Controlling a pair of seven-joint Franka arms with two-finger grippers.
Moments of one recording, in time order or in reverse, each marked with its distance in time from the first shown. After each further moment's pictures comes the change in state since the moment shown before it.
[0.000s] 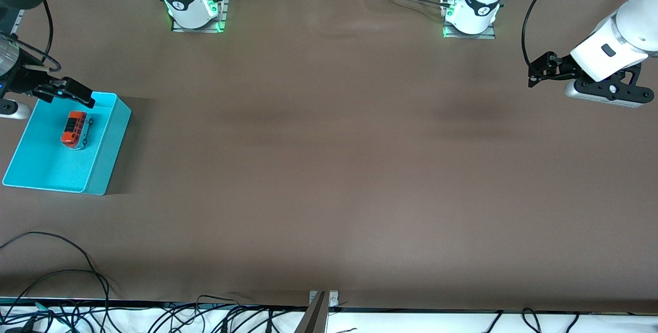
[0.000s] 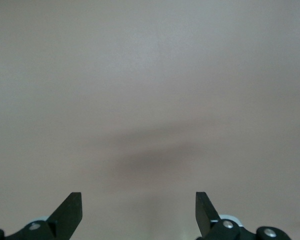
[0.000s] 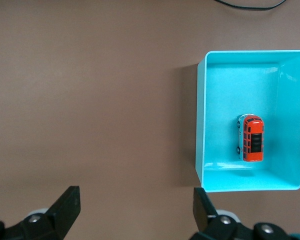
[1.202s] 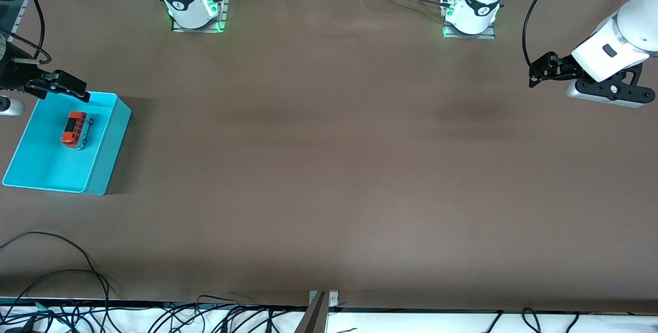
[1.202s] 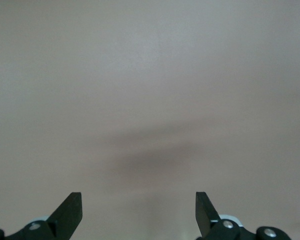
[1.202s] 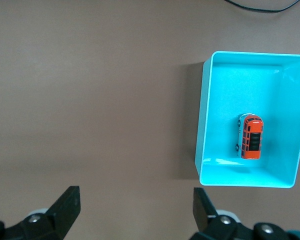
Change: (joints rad) left arm 0.003 0.000 0.000 0.000 0.000 0.000 -0.001; right arm 0.000 0.037 0.003 0.102 0.018 -0.098 -0.051
